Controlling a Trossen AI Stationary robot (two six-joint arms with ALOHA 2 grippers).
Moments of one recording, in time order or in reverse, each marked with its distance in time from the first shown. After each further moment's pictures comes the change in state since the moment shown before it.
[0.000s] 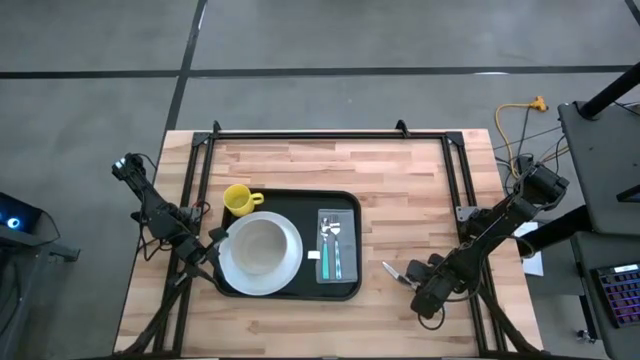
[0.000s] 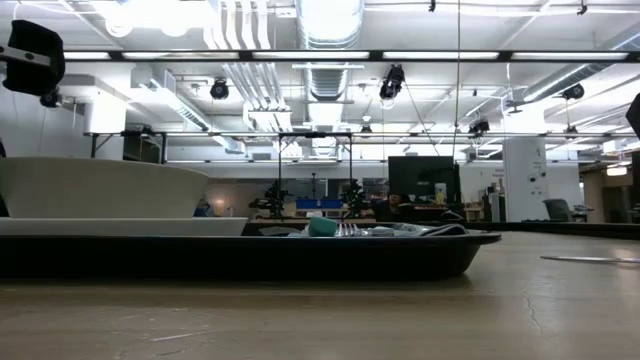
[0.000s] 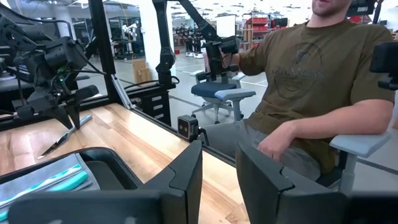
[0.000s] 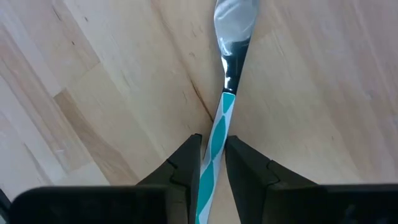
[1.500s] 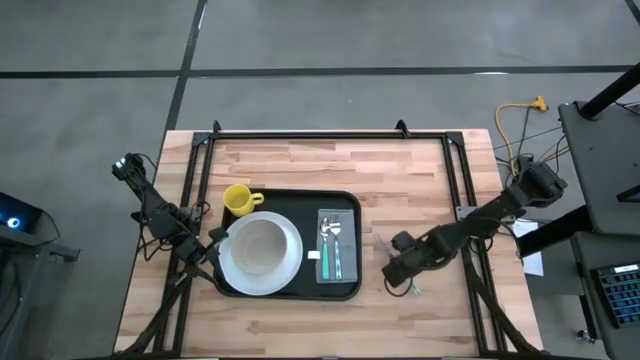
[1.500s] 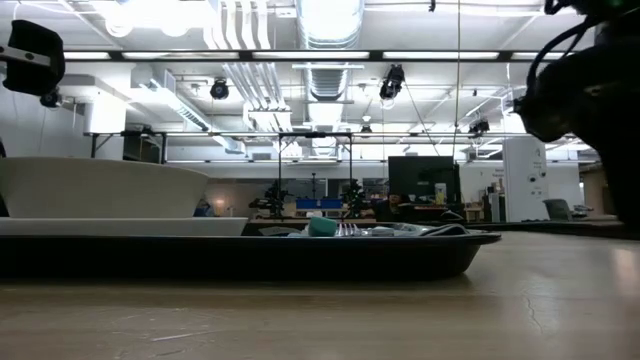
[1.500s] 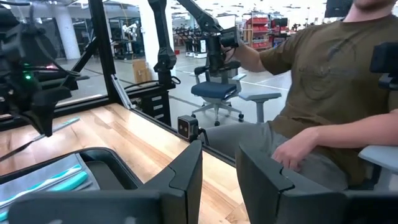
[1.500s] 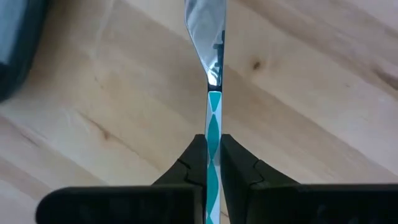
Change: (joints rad) left arm 0.000 0.000 0.000 0.000 0.000 0.000; right arm -0.310 -0.033 0.130 -0.175 -0.001 0.171
